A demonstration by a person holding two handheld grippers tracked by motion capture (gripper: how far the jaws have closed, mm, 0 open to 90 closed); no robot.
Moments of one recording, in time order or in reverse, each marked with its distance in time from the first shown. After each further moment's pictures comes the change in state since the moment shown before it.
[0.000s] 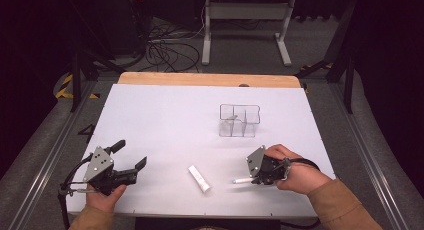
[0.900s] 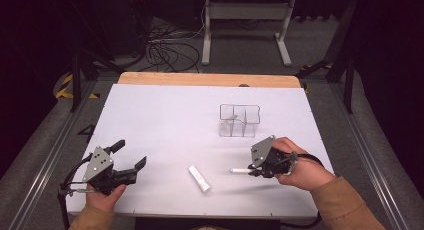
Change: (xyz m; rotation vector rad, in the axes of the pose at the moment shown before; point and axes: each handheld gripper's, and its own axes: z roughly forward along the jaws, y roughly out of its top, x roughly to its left) left arm 0.000 0.000 0.000 -0.005 0.001 -0.004; right arm -0.004 0.003 -0.029 -0.139 -0.077 0.076
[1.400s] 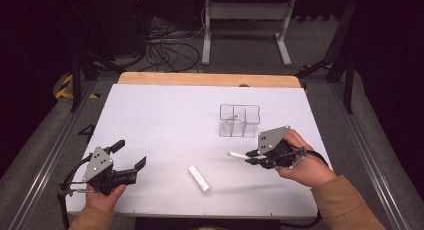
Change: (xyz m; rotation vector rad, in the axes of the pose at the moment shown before) left arm 0.000 0.000 0.000 0.000 0.000 0.000; right arm -0.007 0.000 -0.022 -0.204 -0.125 0.109
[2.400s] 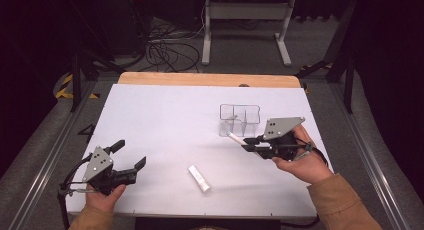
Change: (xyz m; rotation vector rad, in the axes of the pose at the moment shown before) left arm 0.000 0.000 0.000 0.002 0.001 0.001; right arm -0.008 0.006 -0.012 -0.218 -0.105 0.187
